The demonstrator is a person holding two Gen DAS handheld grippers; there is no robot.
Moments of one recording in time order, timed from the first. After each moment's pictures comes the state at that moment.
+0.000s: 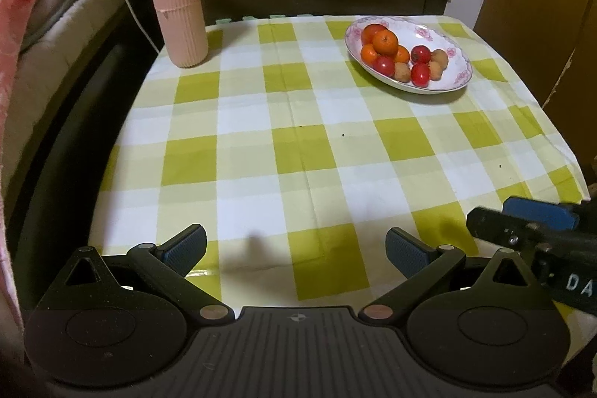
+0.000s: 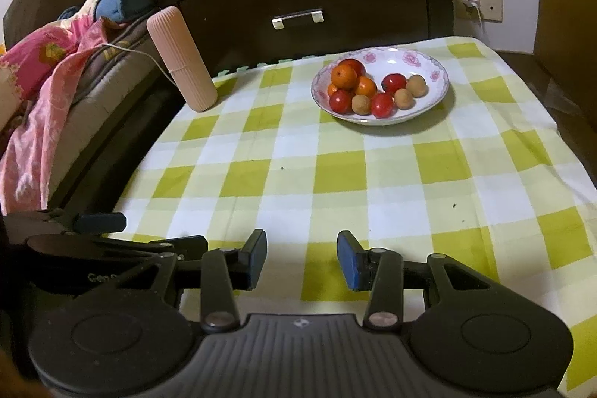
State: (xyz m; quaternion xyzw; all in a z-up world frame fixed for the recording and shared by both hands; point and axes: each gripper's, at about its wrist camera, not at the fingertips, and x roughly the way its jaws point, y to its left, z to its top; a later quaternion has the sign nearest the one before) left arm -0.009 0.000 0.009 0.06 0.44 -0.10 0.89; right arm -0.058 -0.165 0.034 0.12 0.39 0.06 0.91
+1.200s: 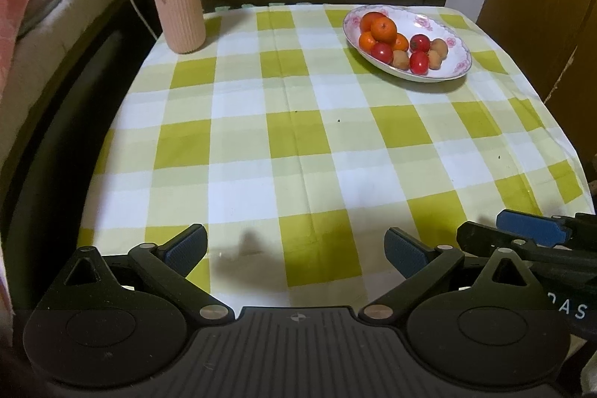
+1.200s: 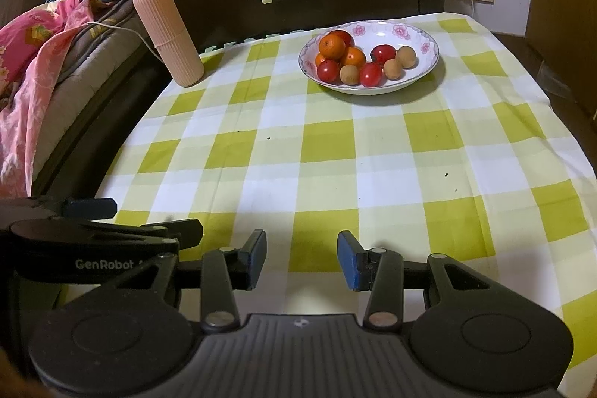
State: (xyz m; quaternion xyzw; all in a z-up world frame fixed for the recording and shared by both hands) left arm -0.013 -0.003 0.003 0.05 0.46 -0.10 0.88; right arm -0.062 -0.163 0.022 0.11 0.42 0.05 0.90
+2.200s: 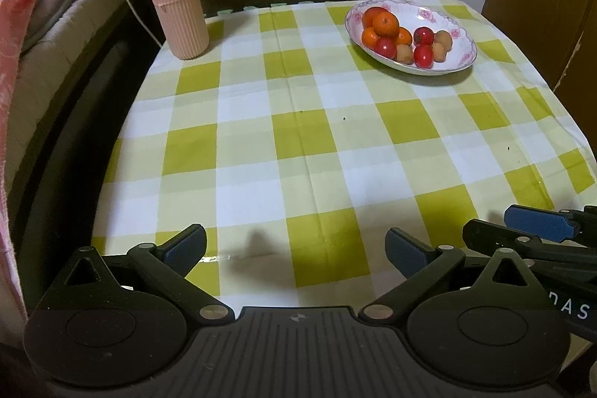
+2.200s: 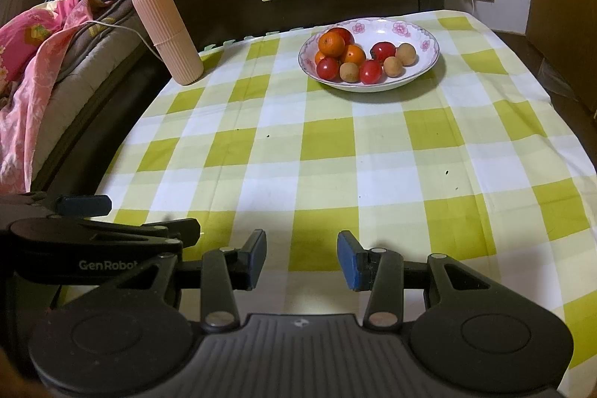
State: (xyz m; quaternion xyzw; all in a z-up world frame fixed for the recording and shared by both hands) left arm -0.014 -0.010 0.004 0.08 0.45 -0.09 0.88; right arm -0.061 -0.163 0.021 0.11 0.42 0.05 0.90
